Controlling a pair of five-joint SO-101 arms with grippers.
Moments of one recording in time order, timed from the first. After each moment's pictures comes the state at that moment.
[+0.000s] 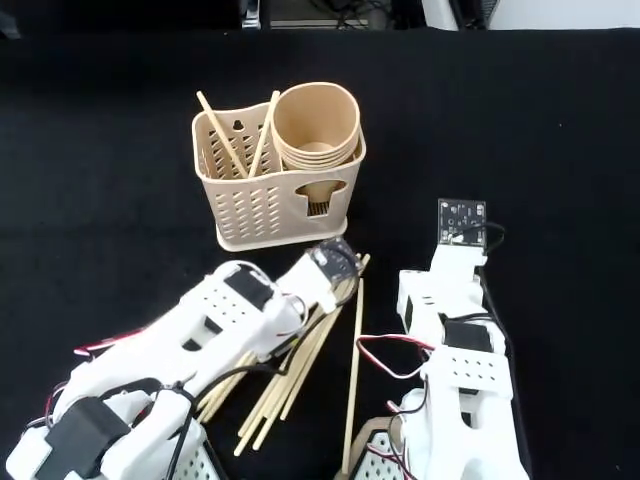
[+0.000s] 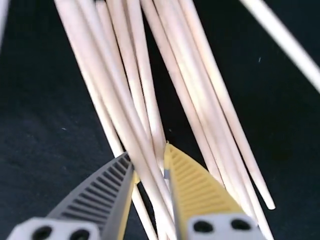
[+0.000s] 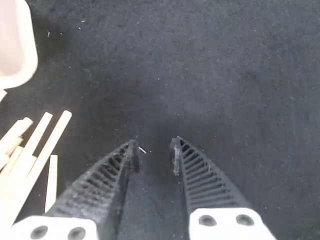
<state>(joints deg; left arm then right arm) 33.6 -21.1 51.2 56.4 -18.2 8.2 -56.0 84.9 32.4 3.4</state>
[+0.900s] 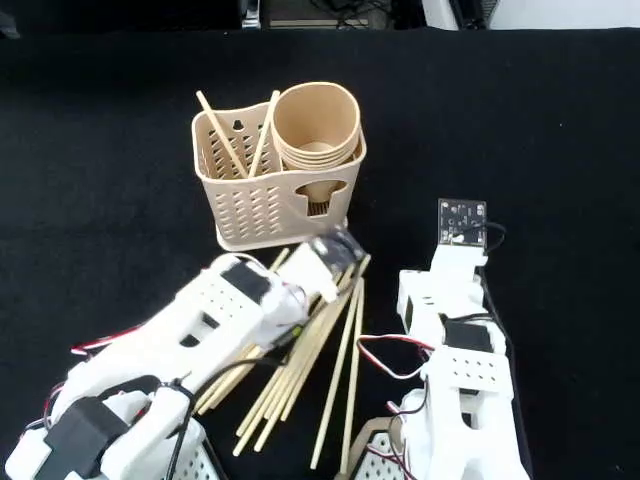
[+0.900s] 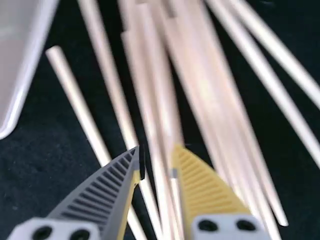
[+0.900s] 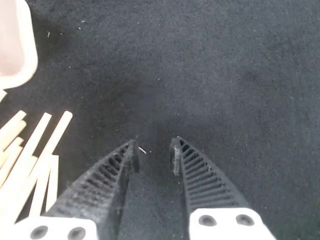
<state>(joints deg) 30.2 -21.1 51.7 52.9 -18.3 8.2 -56.0 84.9 32.4 3.4</state>
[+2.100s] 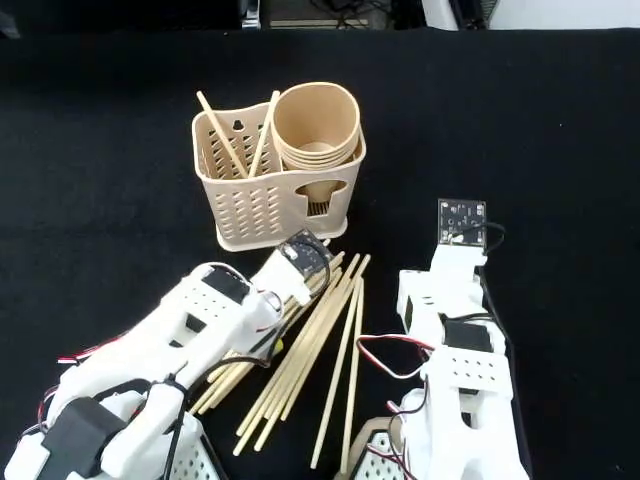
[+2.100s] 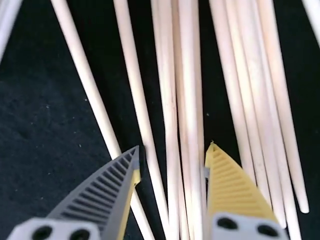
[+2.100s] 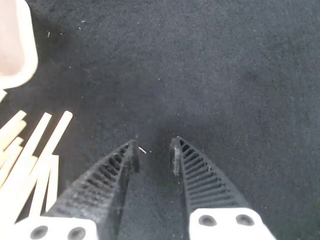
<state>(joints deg) 27.5 -21.1 58.9 51.6 -18.6 8.2 -56.0 84.9 32.4 3.4</state>
